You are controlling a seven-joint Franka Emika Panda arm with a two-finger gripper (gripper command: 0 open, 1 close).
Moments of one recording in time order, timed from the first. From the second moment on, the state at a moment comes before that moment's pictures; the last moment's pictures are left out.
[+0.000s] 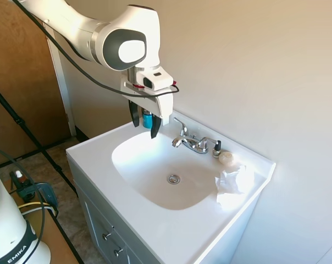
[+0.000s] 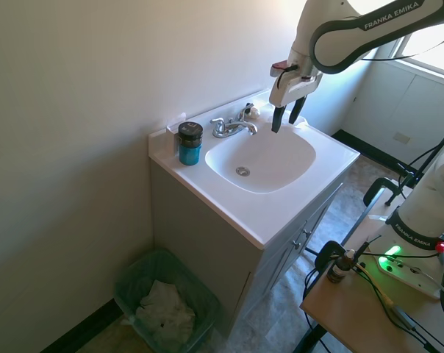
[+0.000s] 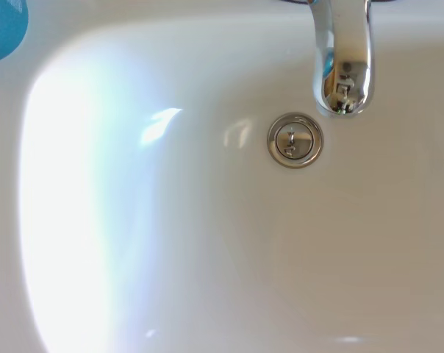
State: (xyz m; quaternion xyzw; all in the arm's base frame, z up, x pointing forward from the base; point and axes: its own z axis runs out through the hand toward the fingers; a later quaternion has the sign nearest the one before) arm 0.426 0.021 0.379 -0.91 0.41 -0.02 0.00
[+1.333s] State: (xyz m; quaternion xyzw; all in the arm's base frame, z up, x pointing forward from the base) arm 0.510 -0.174 0.349 -0.81 0.59 -0.08 0.03
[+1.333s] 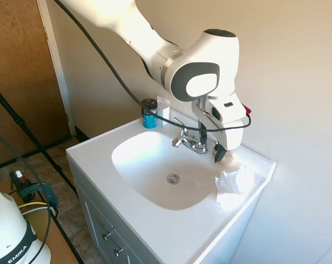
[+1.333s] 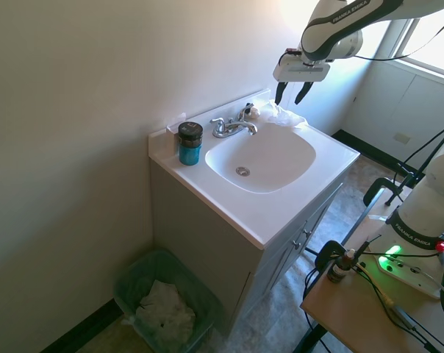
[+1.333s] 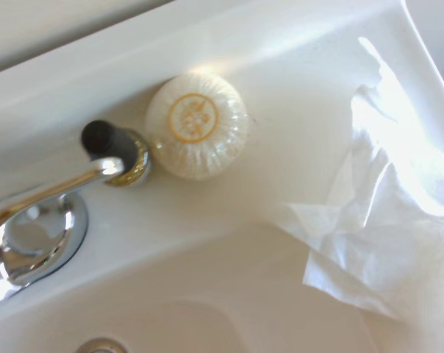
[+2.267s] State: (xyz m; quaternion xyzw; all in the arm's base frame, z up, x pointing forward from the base) arm 0.576 -0.222 0.274 -0.74 0.67 -0.08 0.00
